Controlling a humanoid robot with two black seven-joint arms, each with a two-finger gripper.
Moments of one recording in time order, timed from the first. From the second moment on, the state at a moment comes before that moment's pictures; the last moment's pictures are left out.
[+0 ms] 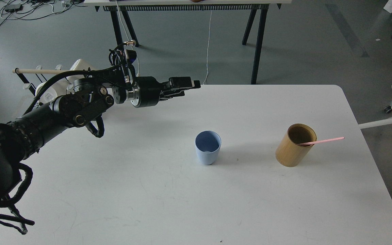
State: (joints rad) left arm -1.09 0.19 -0.24 -0.55 0.93 -0.49 -0.49; right arm 0.43 -0.96 1.06 1.13 -0.43 0.49 0.49
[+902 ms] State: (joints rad) left arm -0.93 0.33 -0.59 -0.72 0.60 -0.49 -0.49; right arm 0.17 -1.03 0.79 1.42 -1.45 -0.49 0.49
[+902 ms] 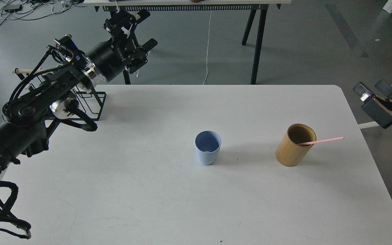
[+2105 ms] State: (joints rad) left arm -0.88 0.32 -0.59 -0.71 0.60 -0.49 -0.49; right arm 0.08 -0.83 0.76 1.25 -1.63 -0.49 0.49
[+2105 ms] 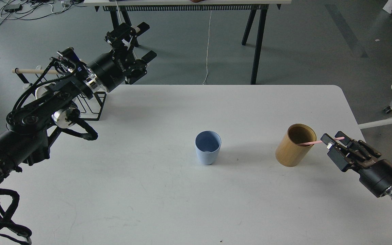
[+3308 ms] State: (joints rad) left arm -0.85 0.32 -0.59 -0.71 0.60 -0.49 -0.49; right arm 0.23 -0.91 0.69 1.30 -1.57 -0.49 0.49
